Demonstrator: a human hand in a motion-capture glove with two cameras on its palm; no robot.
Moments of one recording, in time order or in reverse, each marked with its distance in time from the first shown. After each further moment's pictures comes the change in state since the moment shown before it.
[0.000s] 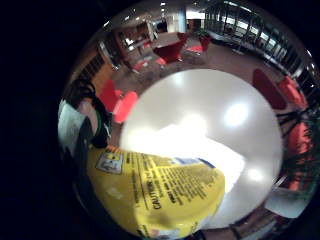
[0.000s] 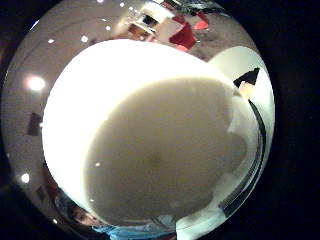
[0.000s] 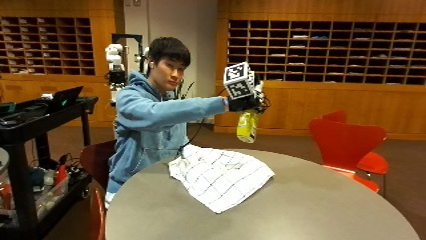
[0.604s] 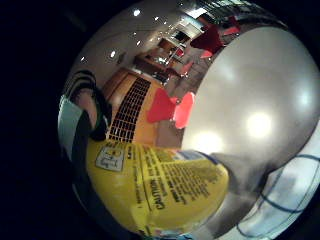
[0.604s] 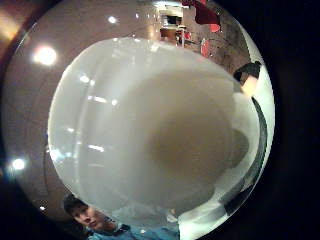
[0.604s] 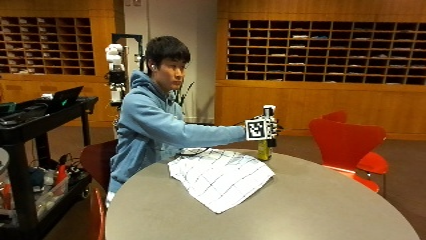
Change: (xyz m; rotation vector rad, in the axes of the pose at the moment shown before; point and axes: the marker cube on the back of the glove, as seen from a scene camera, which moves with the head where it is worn) arm -0.061 0.004 0.231 -0.019 -0.730 0.092
